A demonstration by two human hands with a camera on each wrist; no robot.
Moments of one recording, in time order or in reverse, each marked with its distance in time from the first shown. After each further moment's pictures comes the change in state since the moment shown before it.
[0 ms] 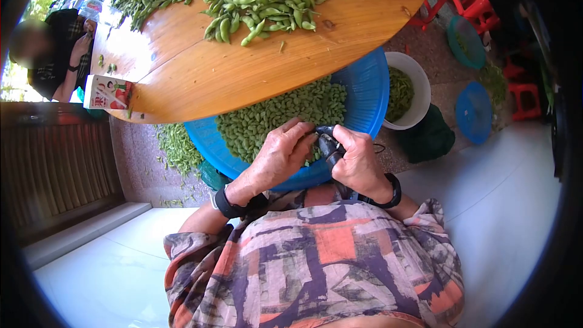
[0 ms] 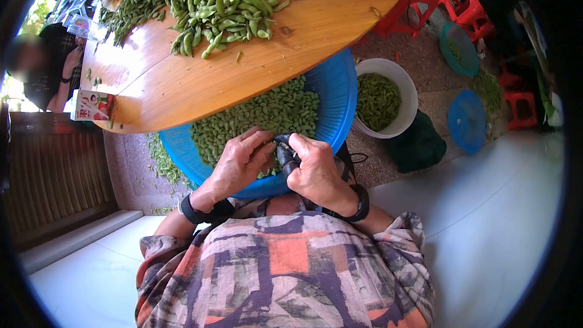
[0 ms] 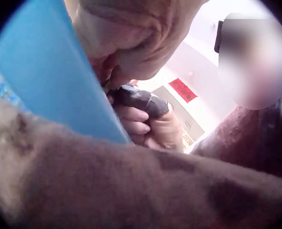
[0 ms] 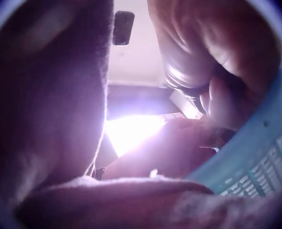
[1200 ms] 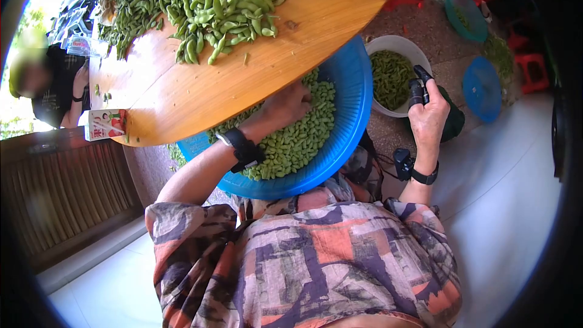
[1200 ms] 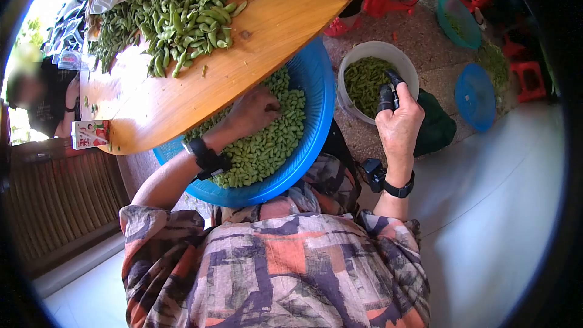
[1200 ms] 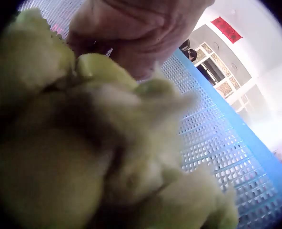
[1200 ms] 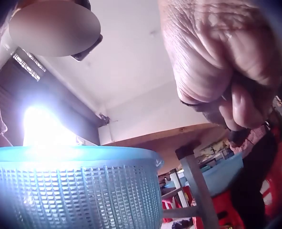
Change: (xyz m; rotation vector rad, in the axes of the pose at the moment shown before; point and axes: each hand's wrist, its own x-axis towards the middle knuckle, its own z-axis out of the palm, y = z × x) left_hand 0.107 -0.072 0.023 0.453 -0.367 -0.078; right_hand -0.010 0.098 -0.111 -0.353 0.681 0.221
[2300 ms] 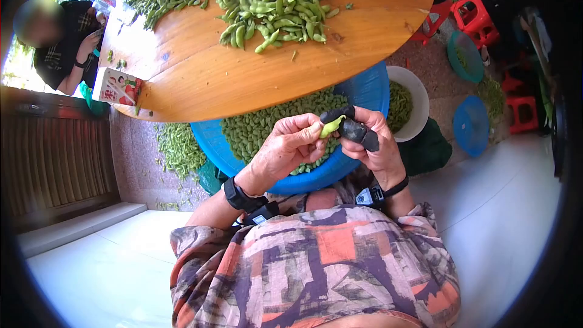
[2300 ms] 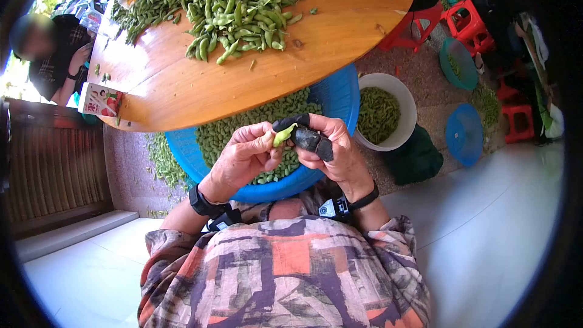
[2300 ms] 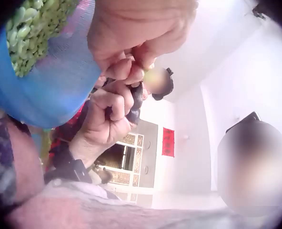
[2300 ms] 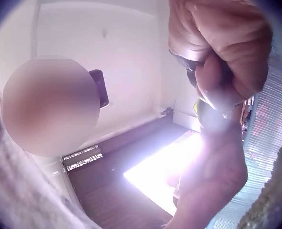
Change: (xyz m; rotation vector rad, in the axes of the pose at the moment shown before) left_hand -0.108 0.065 -0.029 -1.912 0.131 -0.140; right_hand -0.031 -0.119 0.045 1.302 -1.026 0.470
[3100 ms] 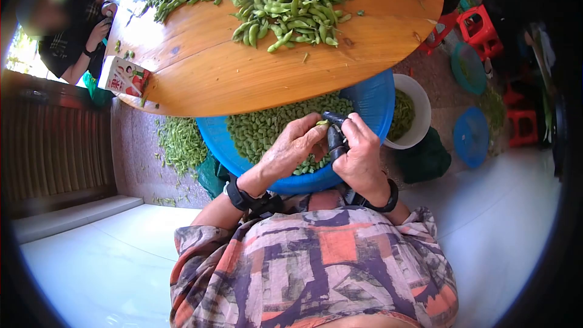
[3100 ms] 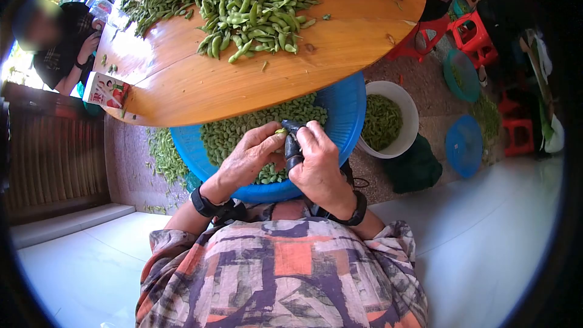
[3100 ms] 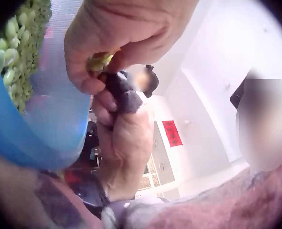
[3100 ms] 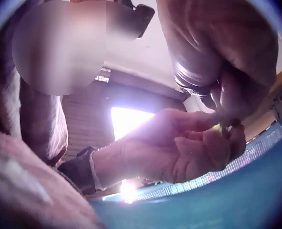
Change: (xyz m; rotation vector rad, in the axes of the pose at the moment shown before) left_hand 0.002 -0.002 -0.012 0.528 0.027 0.045; right_hand 0.005 0.026 0.035 -1.347 0.342 -0.593
